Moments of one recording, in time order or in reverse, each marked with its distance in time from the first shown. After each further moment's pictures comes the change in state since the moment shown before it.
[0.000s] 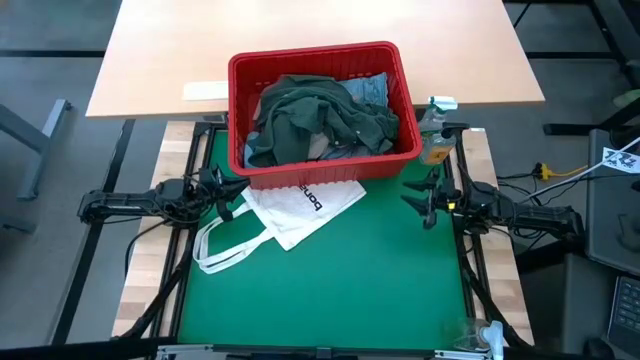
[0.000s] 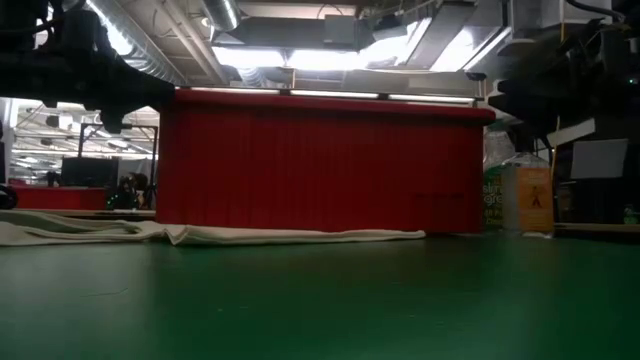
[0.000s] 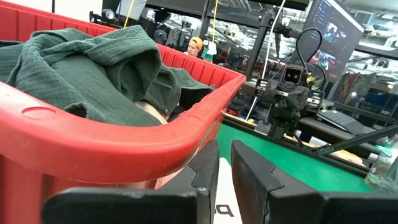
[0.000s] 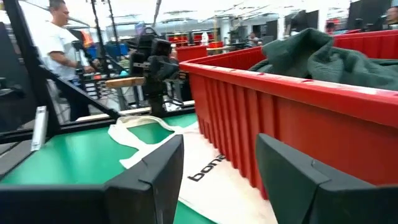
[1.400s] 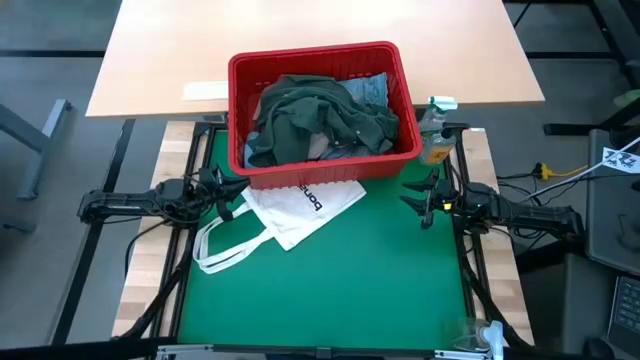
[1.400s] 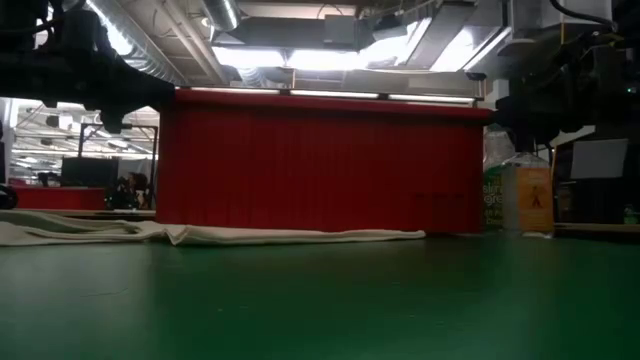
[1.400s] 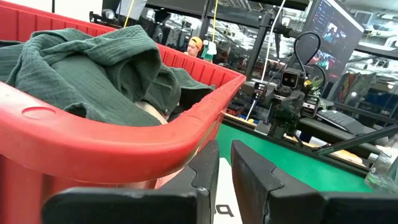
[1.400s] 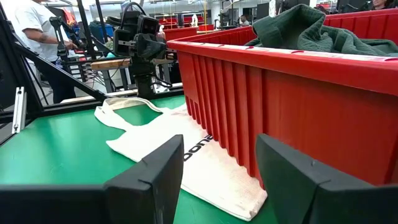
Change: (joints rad) left arm 0.000 0.000 0.000 0.000 0.000 0.000; right arm 0.000 0.000 0.000 -0.082 0.066 -0.011
